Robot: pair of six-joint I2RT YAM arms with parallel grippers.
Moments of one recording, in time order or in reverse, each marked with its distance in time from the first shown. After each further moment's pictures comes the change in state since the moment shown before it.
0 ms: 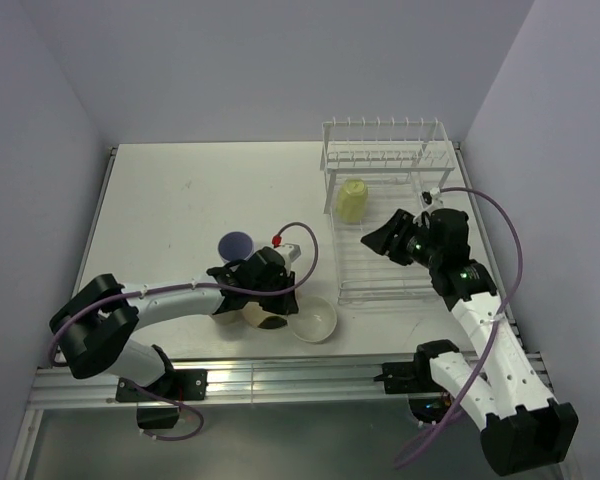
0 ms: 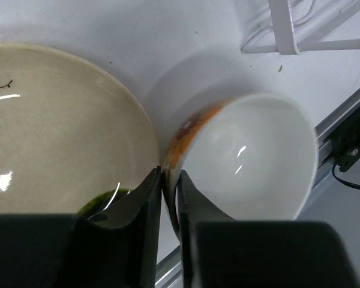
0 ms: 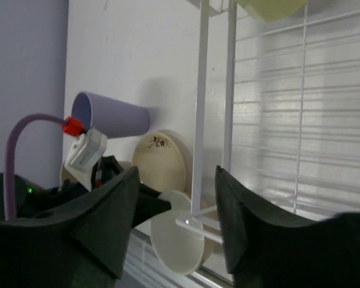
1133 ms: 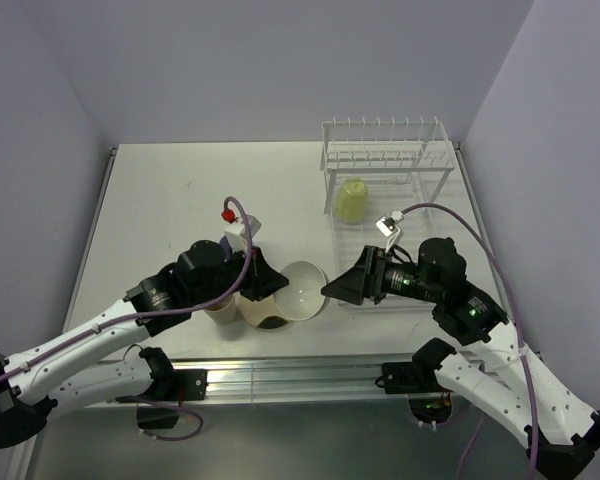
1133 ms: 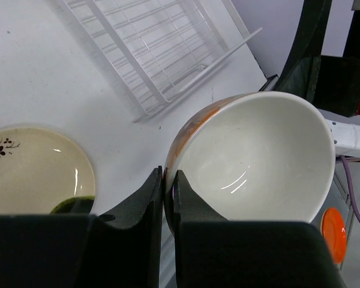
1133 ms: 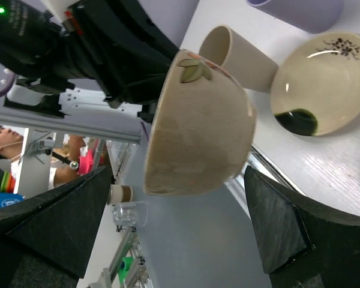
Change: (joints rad) left arm -0.004 -0.566 0.044 -0.109 -0.048 -0.006; right arm 0.443 -0.215 -0.001 0.004 -0.203 0.183
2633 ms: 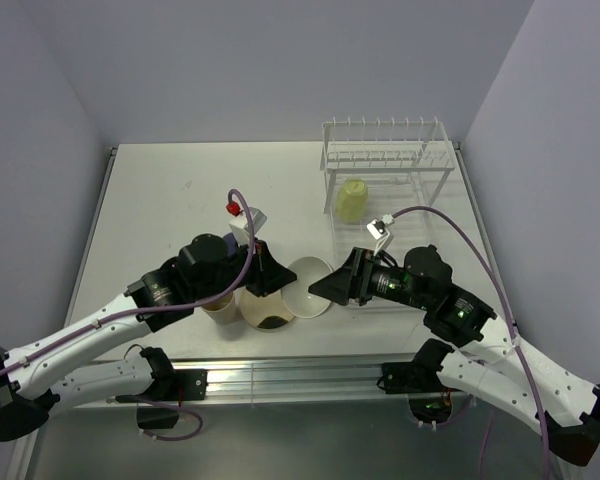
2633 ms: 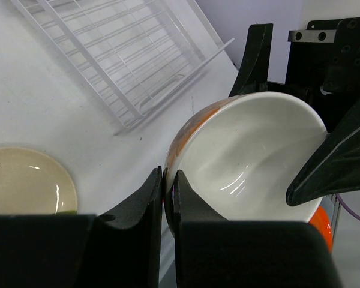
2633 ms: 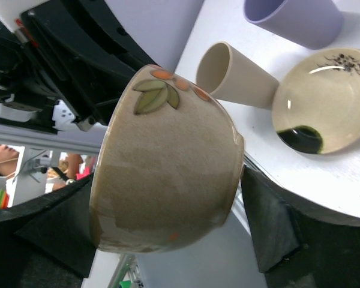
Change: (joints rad) left arm -0.025 0.042 0.082 0.009 0.014 -0.003; right arm 0.203 0.018 -0.048 0.134 0.251 0.070
